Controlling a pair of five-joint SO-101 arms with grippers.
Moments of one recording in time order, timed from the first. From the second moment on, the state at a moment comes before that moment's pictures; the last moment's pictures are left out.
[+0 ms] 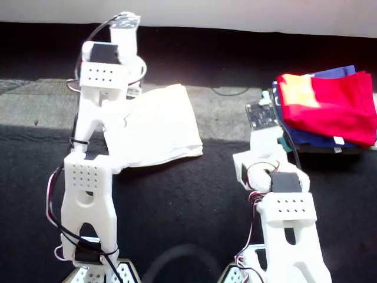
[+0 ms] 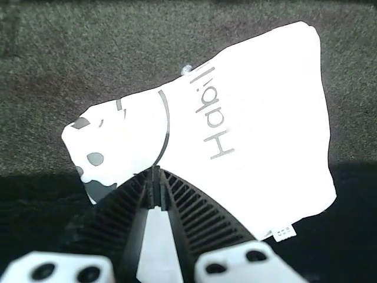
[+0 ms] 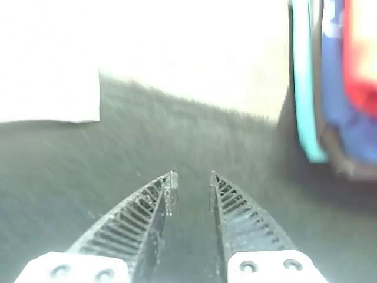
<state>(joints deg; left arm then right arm) -2.4 46.0 -65.7 98.9 1.6 -10.0 -46.0 55.4 50.5 12.4</state>
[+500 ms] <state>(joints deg) -10.7 56.1 -62.8 88.3 -1.5 -31.3 -16.0 28.5 50.5 4.4</state>
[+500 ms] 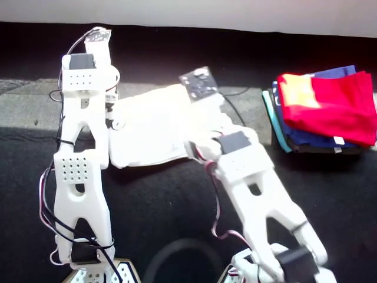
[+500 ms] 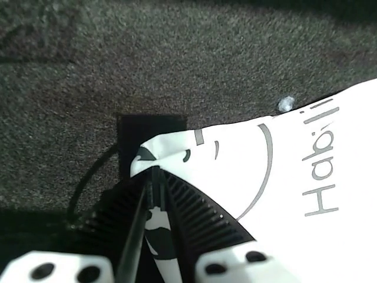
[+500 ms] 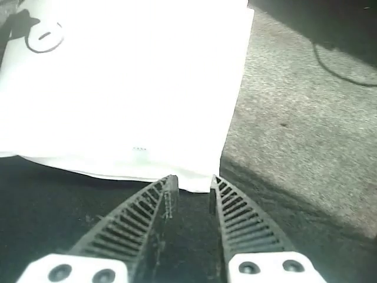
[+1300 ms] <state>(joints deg) -15.6 60.6 -69.8 91.5 -1.5 -30.3 7.6 10.2 54.4 4.3</state>
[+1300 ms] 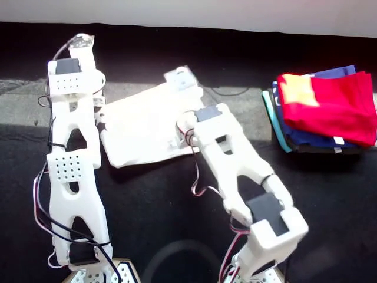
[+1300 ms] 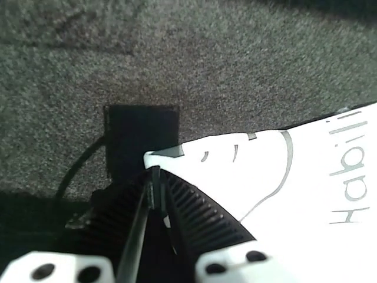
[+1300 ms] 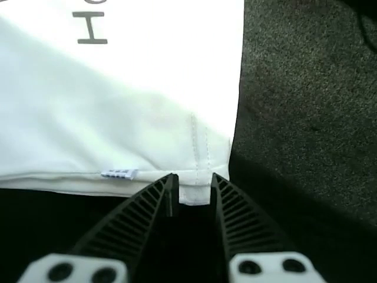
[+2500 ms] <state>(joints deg) -27.3 -1.5 -3.2 85.3 -1.4 -34.7 60.6 -68.2 85.7 -14.1</state>
